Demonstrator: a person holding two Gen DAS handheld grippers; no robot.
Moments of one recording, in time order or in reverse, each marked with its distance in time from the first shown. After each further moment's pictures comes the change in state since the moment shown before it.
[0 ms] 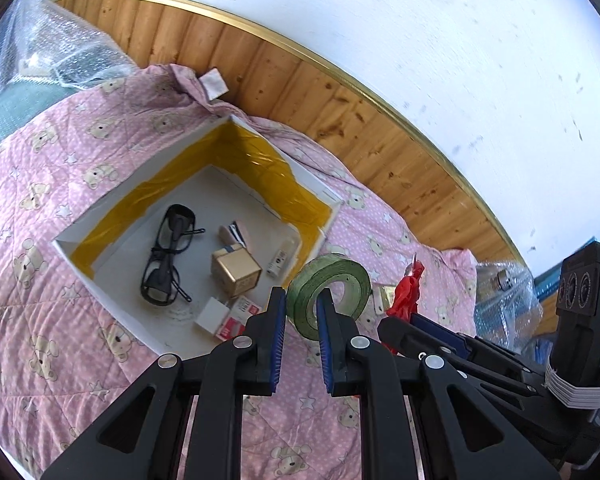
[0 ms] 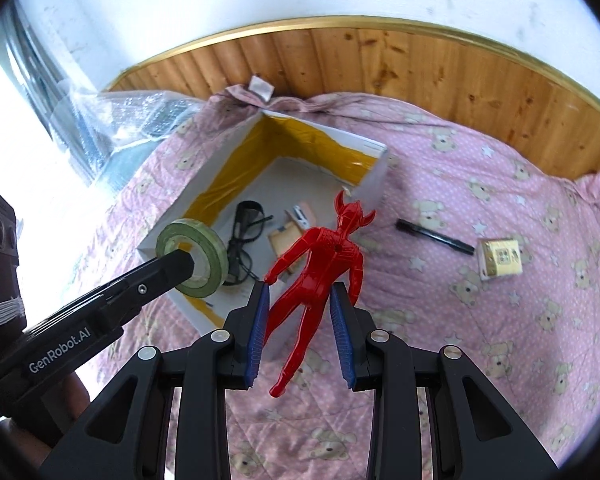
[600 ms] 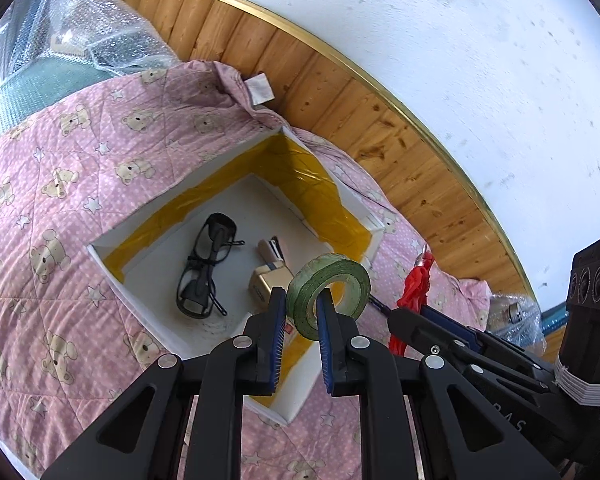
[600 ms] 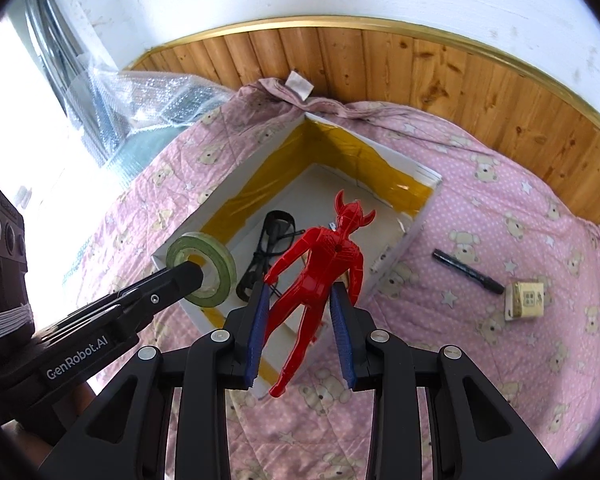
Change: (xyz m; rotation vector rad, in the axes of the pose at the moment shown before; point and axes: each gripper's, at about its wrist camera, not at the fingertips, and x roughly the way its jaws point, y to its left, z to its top) left arm 0.002 0.046 0.019 -0.105 -0.025 0.044; right arm 0.031 0.040 0.032 -0.102 0.027 0.029
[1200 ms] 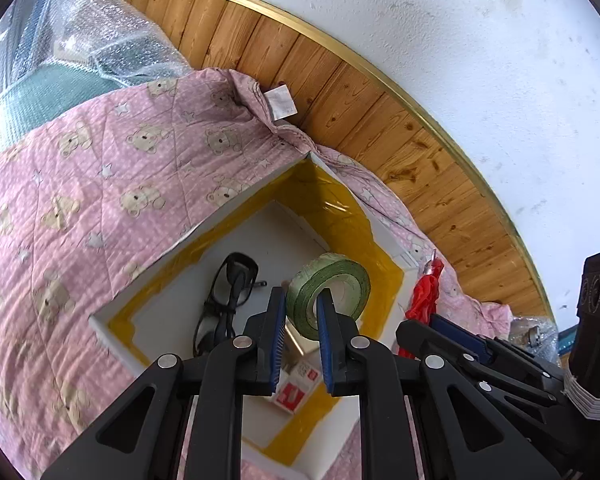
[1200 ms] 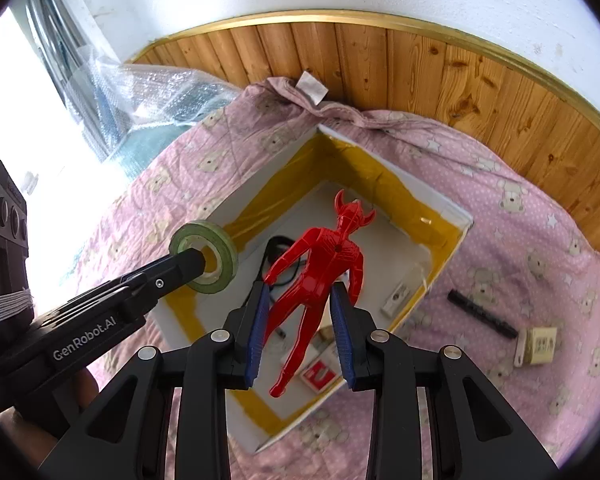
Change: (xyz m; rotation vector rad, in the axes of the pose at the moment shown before) left arm 0.043 0.019 0.050 -0.005 -0.009 0.064; right arm 0.045 -0.002 0.050 -0.040 0.021 0.026
